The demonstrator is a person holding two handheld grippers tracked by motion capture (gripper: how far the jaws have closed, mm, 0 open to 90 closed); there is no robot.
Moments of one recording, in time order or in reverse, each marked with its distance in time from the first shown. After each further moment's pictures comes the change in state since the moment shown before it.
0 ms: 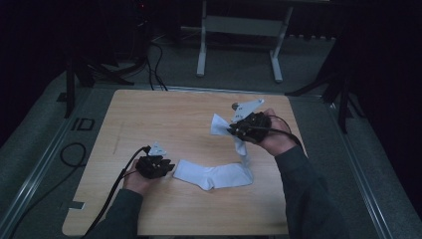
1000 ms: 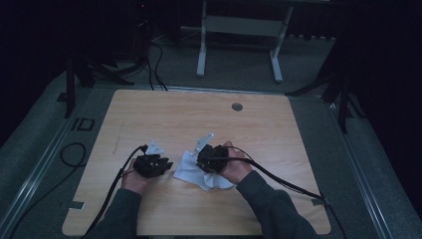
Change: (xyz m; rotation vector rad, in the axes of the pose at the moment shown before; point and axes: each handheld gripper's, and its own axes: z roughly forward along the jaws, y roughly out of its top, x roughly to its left) left arm 0.004 -0.001 -0.006 -0.016 0.016 -0.017; right arm 0.090 0.006 0.111 0.145 0.154 0.037
